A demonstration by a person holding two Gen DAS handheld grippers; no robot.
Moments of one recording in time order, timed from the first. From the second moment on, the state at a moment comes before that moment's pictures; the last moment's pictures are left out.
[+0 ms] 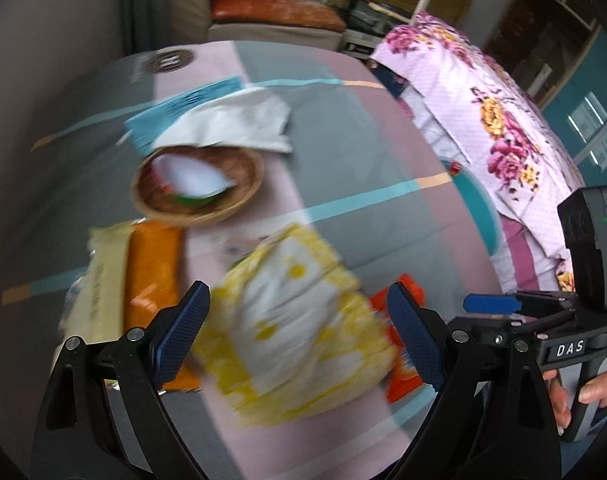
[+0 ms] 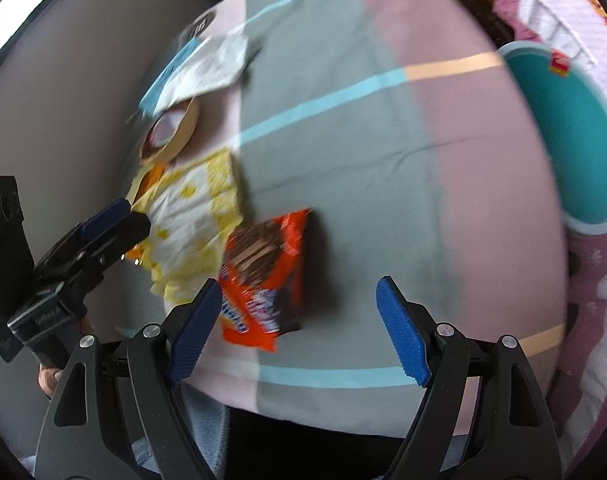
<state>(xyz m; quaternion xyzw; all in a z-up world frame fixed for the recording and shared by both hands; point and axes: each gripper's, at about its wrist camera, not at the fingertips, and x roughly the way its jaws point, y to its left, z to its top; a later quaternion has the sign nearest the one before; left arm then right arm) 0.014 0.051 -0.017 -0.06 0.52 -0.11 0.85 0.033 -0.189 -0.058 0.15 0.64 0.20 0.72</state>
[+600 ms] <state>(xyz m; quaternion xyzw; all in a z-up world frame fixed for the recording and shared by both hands) -0.007 0.058 -0.033 -0.04 0.52 -0.12 0.84 0.030 -0.168 -0.061 0.12 0.62 0.23 0.74</state>
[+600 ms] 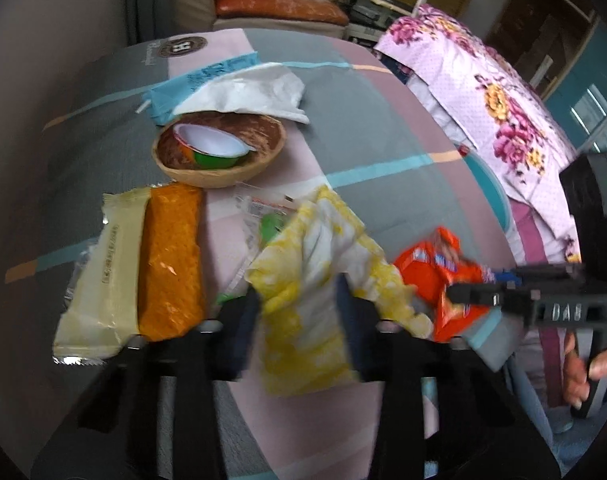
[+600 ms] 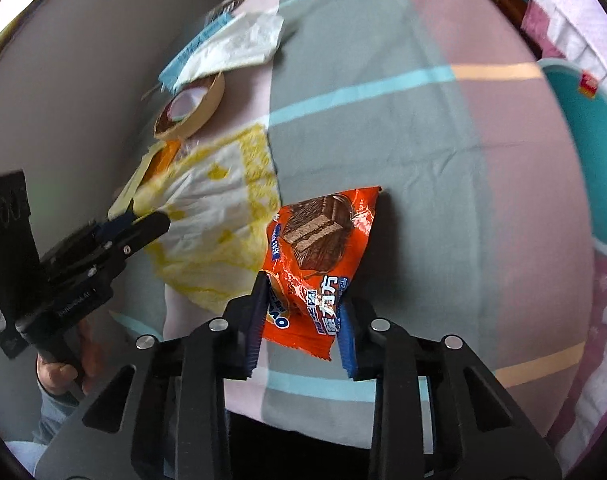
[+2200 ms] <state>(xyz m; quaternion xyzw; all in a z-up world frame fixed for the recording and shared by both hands) 0.003 0.011 -0.017 -0.01 0.54 -0.17 0.82 0.037 -0.270 -0.047 0.22 0.57 0.19 0.77</state>
